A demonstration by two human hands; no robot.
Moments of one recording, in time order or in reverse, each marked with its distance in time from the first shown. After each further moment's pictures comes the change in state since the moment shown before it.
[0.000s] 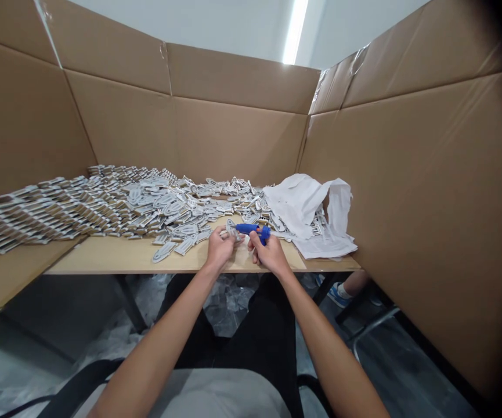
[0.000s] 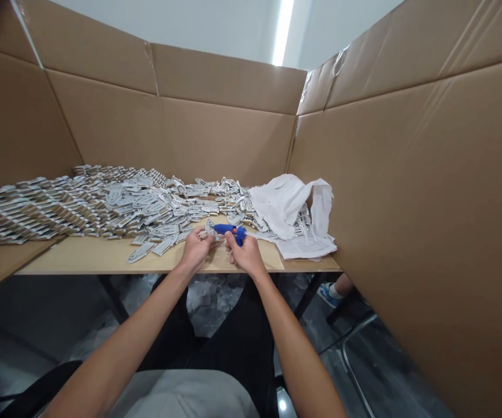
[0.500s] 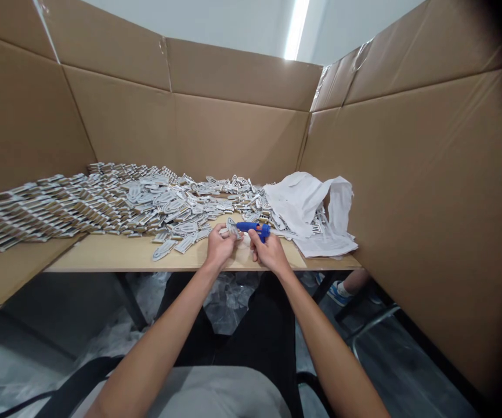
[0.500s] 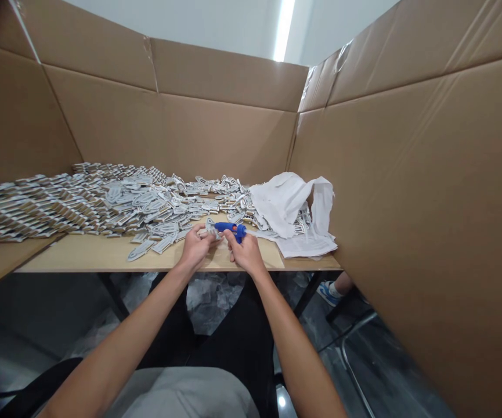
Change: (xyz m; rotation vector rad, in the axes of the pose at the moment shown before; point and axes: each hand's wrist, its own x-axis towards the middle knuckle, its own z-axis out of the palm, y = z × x) left_hand -0.002 0.002 0.001 0.023 0.013 0.006; right_hand -0.002 -0.007 -0.003 -0.178 0.032 -0.029
